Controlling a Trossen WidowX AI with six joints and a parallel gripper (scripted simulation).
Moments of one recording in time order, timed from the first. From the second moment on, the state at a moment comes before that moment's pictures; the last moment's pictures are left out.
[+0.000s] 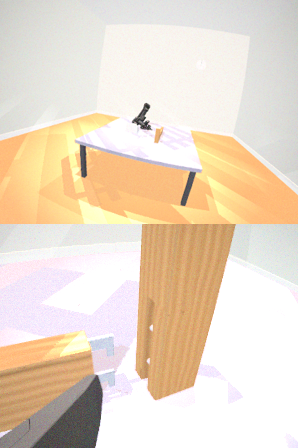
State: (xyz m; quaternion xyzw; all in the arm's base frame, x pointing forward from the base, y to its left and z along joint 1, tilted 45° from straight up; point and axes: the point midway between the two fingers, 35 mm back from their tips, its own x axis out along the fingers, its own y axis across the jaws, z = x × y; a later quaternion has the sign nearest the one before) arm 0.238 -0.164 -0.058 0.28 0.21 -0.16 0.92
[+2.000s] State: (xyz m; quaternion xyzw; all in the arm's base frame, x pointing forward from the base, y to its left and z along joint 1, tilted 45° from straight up) arm 0.295 -0.167 -0.008 0.39 0.42 -0.31 0.75
